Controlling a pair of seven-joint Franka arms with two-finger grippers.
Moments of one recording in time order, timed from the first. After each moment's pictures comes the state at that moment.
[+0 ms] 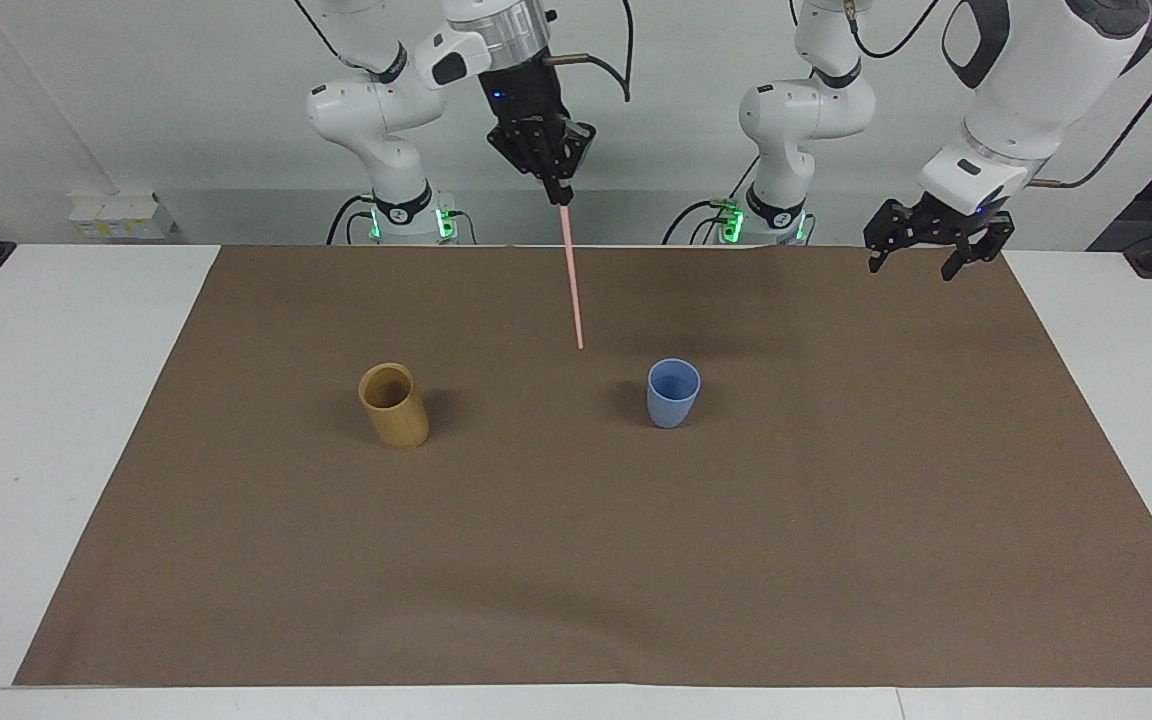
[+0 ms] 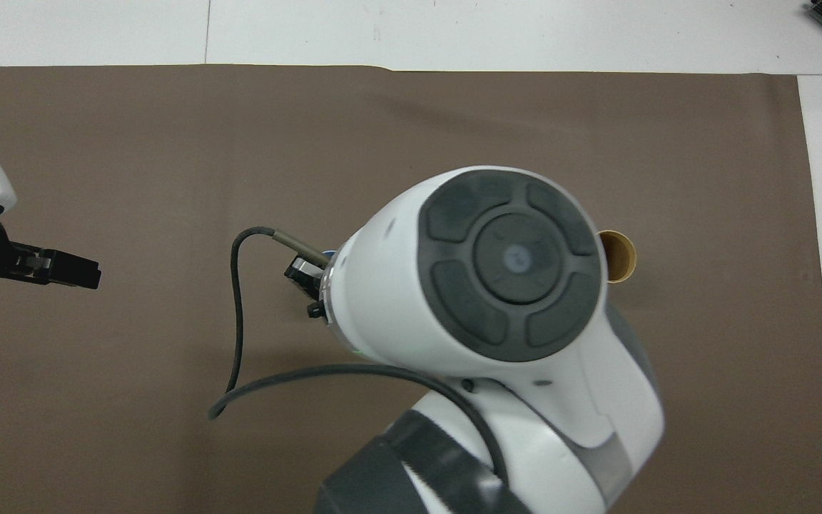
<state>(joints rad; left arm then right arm) 0.03 -0.11 -0.13 -1.74 -0.03 1.59 0.11 0.58 0.24 0.14 -1.28 0.17 1.71 1.26</state>
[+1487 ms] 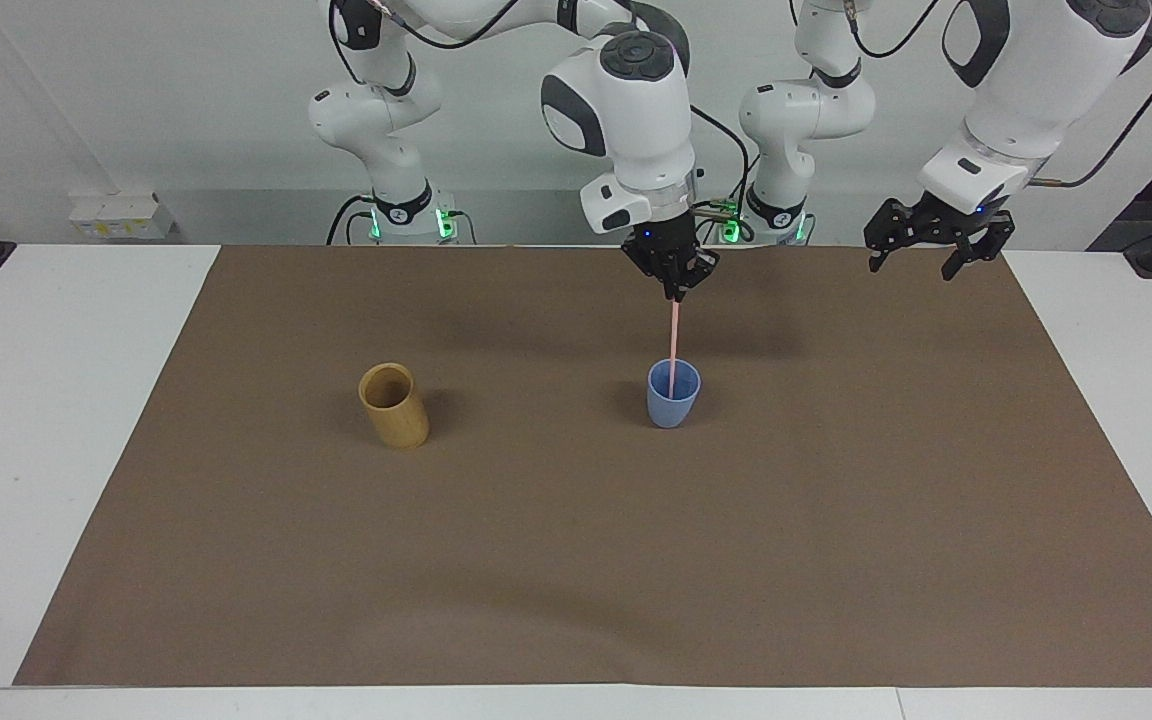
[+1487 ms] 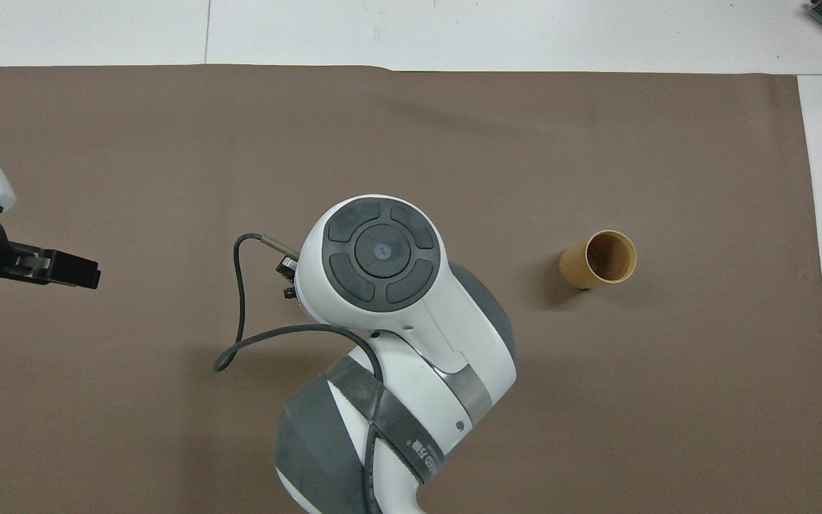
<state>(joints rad) 0.03 -0.11 -0.13 -1.74 -0.03 1.59 0.11 0.60 0.34 0.13 -1.41 0.14 1.91 1.27</state>
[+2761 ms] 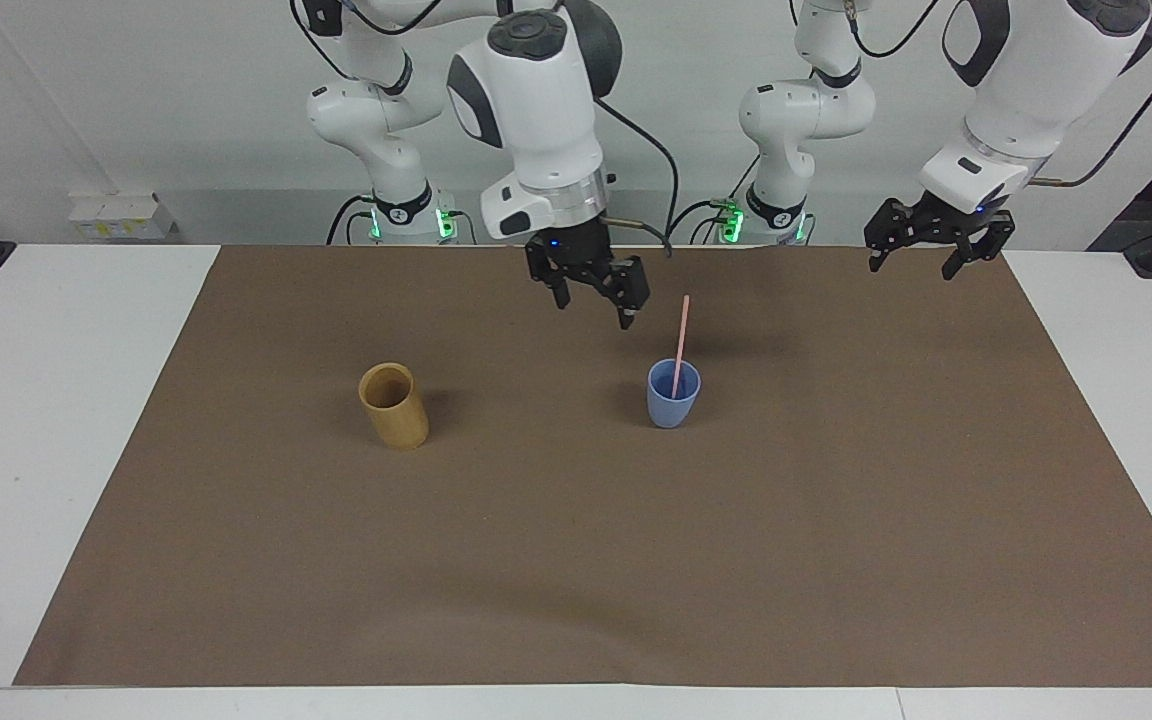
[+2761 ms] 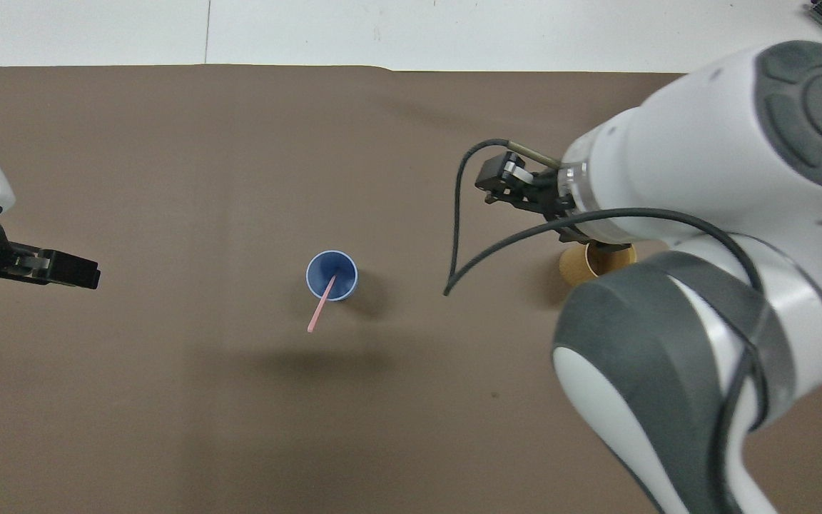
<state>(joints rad) 0.03 -0.11 -0.13 -1.74 -0.03 1.59 0.11 0.25 0.08 0.12 -1.51 0.05 1.75 0.79</state>
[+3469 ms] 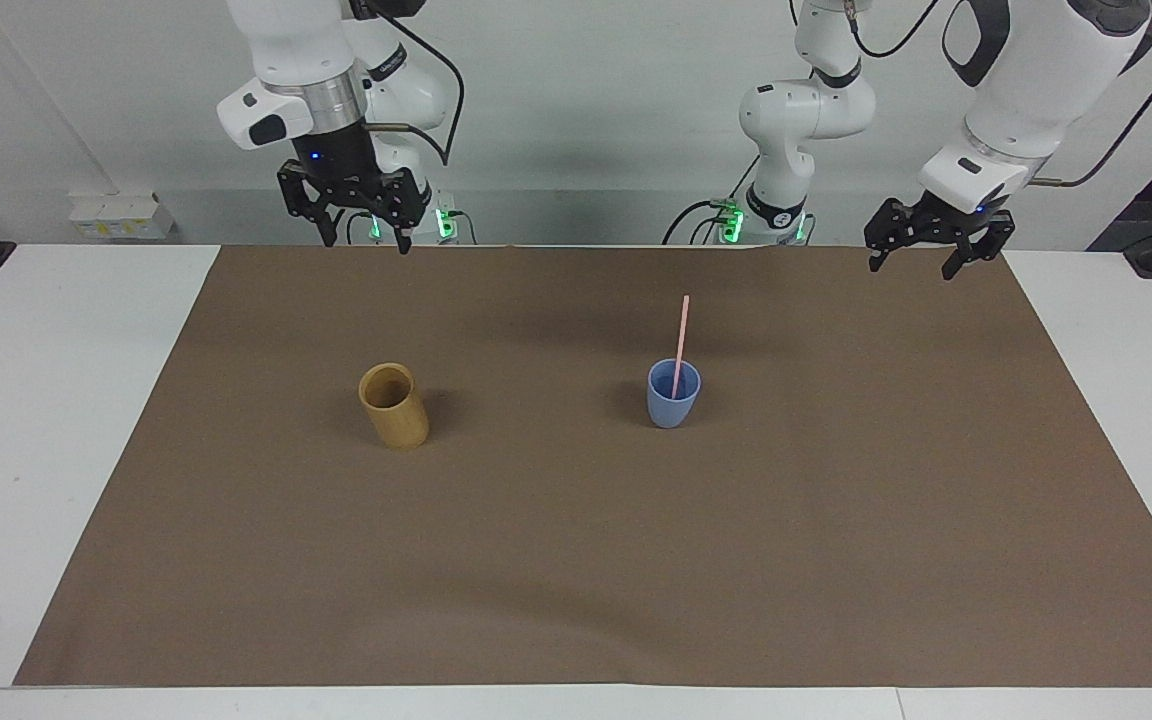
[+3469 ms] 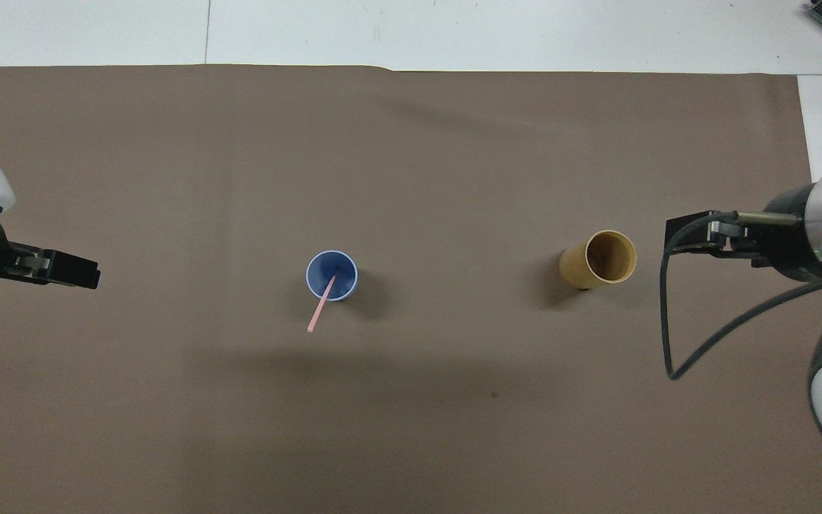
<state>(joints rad) 0.03 -0.11 -0.13 -1.74 -0.03 1.59 0.11 0.02 -0.07 0.12 -1.59 0.01 1.57 0.30</state>
